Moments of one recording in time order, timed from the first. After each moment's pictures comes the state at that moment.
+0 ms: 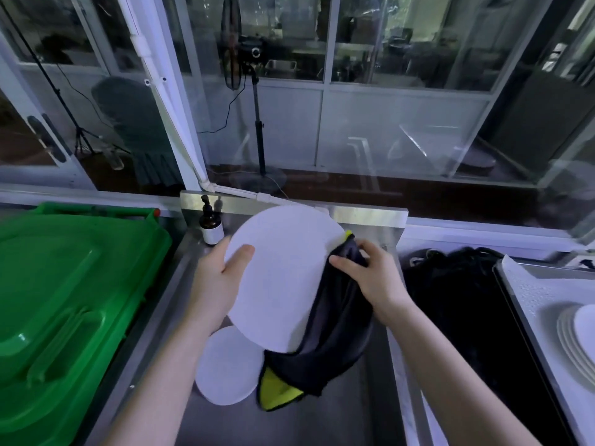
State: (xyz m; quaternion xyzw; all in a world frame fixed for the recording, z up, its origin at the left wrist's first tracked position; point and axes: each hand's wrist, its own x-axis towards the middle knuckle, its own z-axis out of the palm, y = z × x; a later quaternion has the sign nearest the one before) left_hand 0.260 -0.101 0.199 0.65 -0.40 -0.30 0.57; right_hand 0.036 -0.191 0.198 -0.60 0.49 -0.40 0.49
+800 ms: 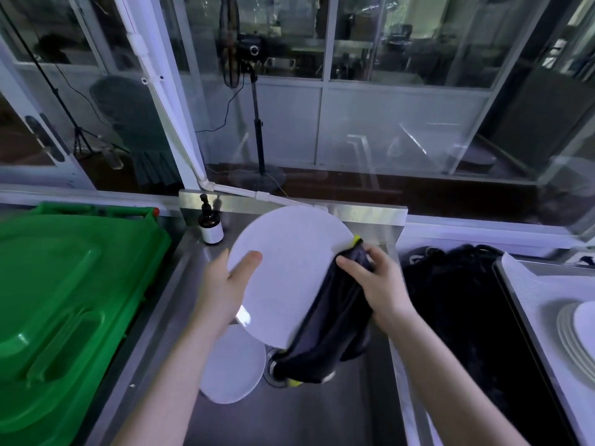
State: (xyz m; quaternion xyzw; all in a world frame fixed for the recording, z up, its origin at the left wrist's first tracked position) left_hand 0.252 -0.099 0.191 0.66 -0.38 -0.33 0.56; right_hand 0.029 -0.184 0.182 -0.54 0.47 -0.47 0.53
